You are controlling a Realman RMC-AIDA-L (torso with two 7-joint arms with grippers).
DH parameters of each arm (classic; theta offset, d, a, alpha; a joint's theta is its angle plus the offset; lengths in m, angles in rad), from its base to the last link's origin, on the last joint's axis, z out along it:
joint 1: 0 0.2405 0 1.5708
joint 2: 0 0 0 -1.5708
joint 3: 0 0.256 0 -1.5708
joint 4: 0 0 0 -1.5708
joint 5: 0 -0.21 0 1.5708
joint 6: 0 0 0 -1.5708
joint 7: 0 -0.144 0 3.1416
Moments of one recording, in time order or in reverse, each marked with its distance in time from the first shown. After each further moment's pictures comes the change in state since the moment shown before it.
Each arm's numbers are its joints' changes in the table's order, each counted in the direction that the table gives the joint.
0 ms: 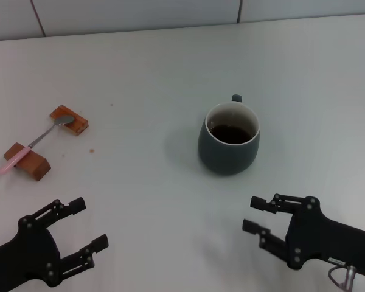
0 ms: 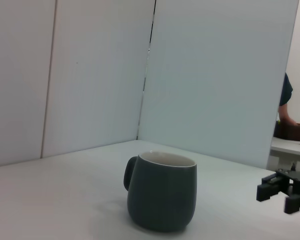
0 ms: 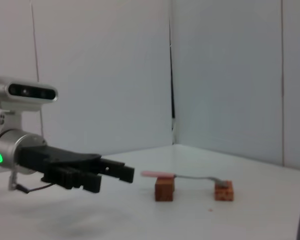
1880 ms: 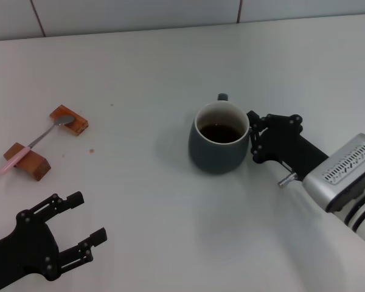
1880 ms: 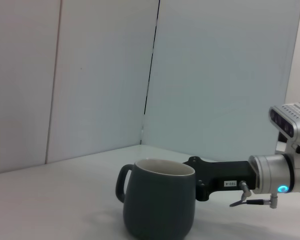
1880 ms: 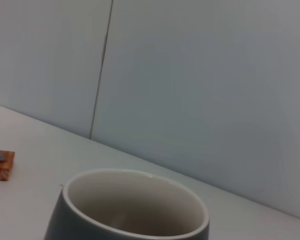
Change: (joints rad) left arm -0.009 -0.002 -0.014 0.000 0.004 0.001 0.005; right arm 0.117 -0.010 0.657 0.420 0.005 0.661 0.543
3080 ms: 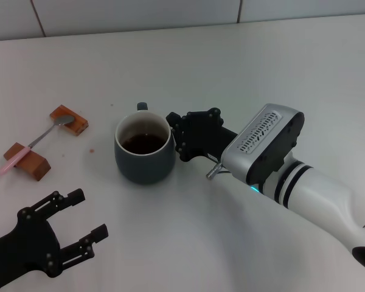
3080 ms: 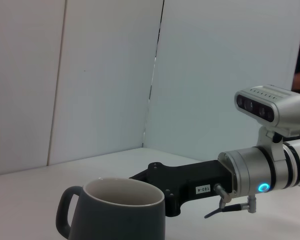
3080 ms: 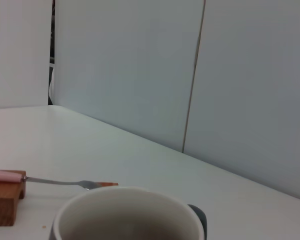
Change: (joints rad) left arm -0.006 0.002 -0.009 -0.006 0.001 -0.001 0.011; right arm 0.156 0.002 -0.011 0.245 0.009 0.317 -0.009
